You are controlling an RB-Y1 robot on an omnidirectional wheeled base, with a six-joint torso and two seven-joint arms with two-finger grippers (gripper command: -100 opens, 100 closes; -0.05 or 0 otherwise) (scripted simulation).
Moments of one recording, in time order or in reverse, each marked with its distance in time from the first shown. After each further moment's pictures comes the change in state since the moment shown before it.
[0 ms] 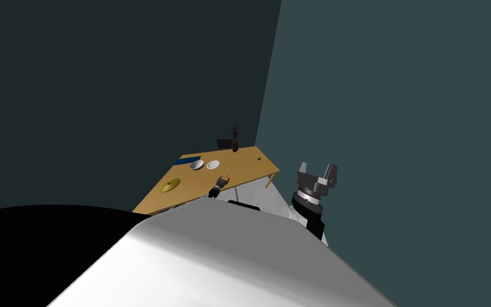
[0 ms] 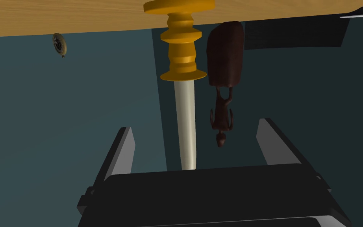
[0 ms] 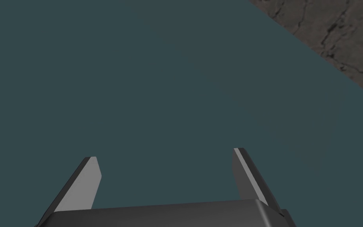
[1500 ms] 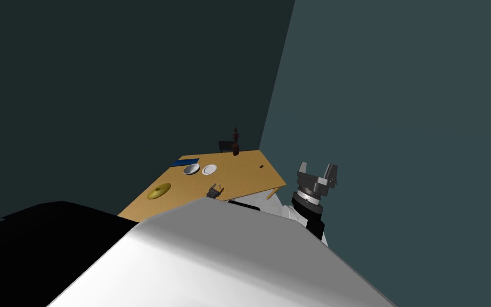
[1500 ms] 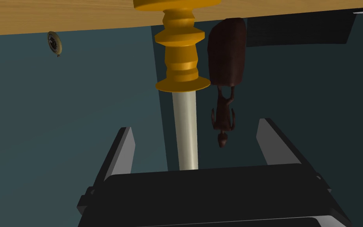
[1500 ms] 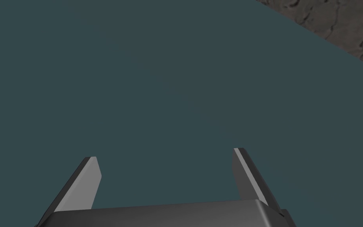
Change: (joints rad) left arm 0.331 0.043 0.029 -0.258 -0.209 -0.157 0.160; right arm 0.000 0.000 0.000 0.000 0.000 0.000 0.000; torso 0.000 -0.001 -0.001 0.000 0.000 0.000
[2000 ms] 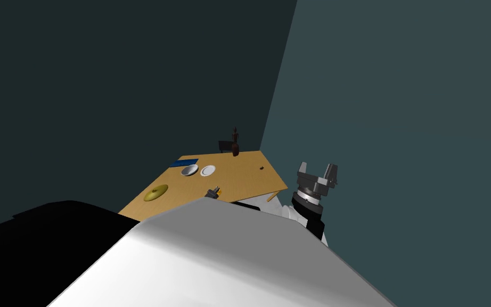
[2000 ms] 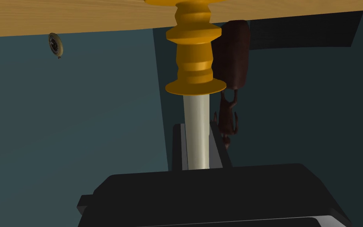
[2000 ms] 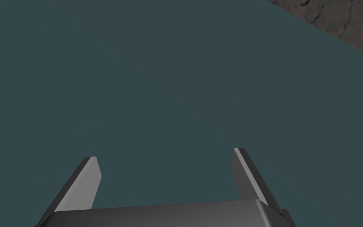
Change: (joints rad) left arm 0.060 0.010 0.003 -0.061 -0.038 -0.018 0.042; right arm 0.000 0.000 0.000 0.000 0.000 0.000 0.000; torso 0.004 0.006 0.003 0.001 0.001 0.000
